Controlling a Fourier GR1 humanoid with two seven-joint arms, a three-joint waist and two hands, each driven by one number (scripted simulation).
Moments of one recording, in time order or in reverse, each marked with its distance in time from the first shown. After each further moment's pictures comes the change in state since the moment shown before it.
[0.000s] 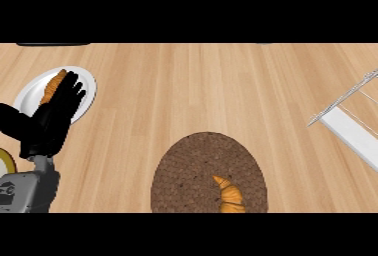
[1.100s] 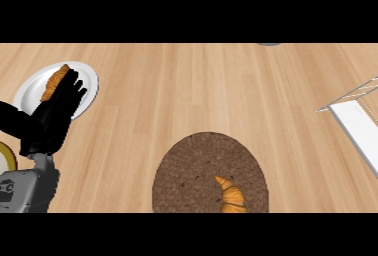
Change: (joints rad) left arm -0.013 0.015 -0.012 0.009 0.019 0.002 -0.010; right arm -0.159 0.357 0.383 -0.501 0.424 -0.115 0.084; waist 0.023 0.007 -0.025
